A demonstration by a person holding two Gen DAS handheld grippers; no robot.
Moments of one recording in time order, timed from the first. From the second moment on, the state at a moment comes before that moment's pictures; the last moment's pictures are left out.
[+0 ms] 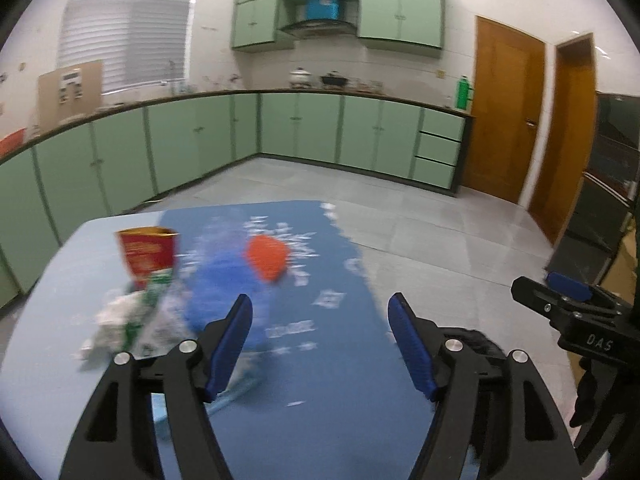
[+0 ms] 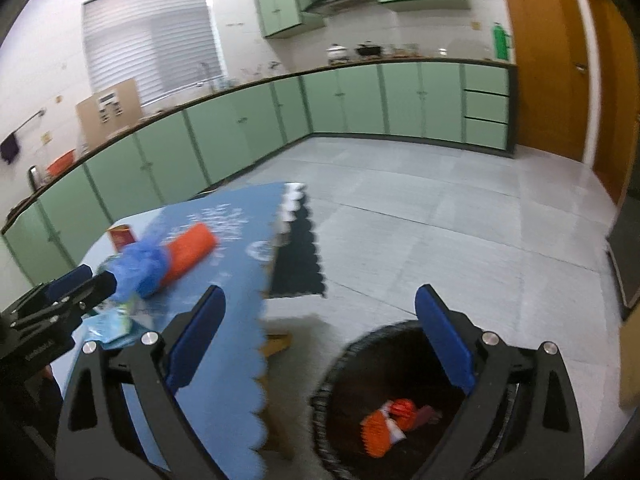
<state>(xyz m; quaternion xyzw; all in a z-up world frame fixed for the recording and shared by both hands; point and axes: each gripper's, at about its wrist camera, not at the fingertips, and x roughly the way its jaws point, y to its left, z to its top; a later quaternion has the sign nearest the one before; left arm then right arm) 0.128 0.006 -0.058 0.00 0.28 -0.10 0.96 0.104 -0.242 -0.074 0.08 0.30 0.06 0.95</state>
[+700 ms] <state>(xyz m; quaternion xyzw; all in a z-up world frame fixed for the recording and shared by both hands) 0.143 0.166 -0.078 -0.03 0.29 0.05 0.96 0.174 -0.068 -0.078 0.02 0.30 0.18 0.93</state>
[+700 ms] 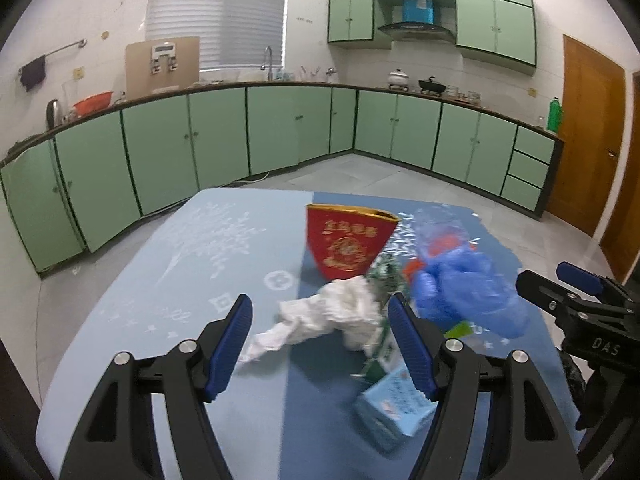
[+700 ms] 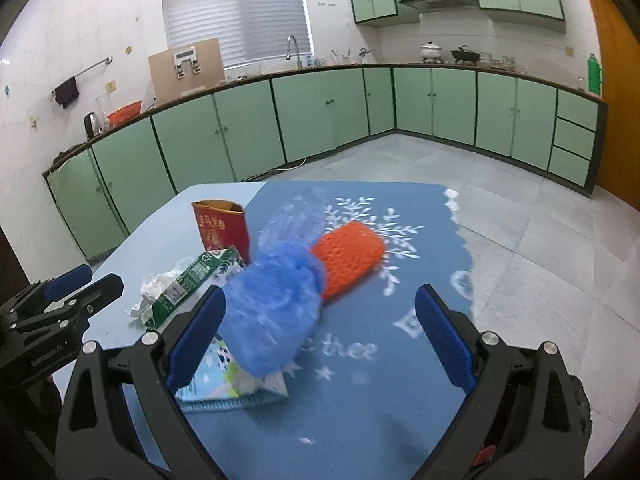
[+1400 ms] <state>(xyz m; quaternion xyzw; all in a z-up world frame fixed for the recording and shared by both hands) 0.167 0.190 -0.112 -0.06 0.34 0.02 0.94 0.196 -0.026 -0.110 -0.02 0.36 0.24 0.90</state>
